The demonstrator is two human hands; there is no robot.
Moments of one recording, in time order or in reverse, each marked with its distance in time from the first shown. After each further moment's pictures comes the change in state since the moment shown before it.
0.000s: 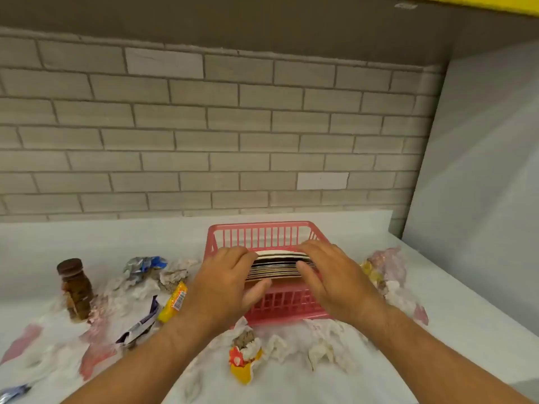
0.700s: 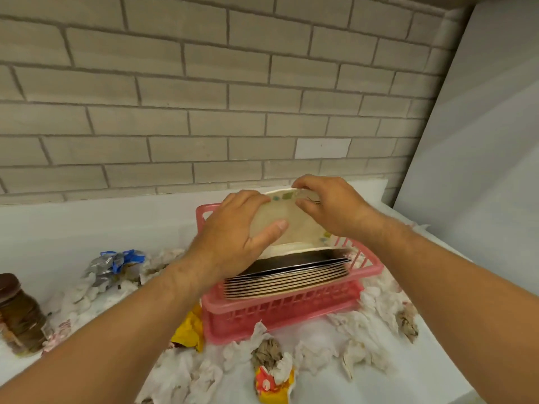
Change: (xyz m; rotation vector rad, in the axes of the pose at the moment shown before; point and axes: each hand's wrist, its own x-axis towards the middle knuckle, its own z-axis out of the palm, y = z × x) left_hand 0.087 -0.089 0.036 -0.438 -0.068 0.036; right_hand 0.146 0.024 0.030 -0.078 -0.092 0.195
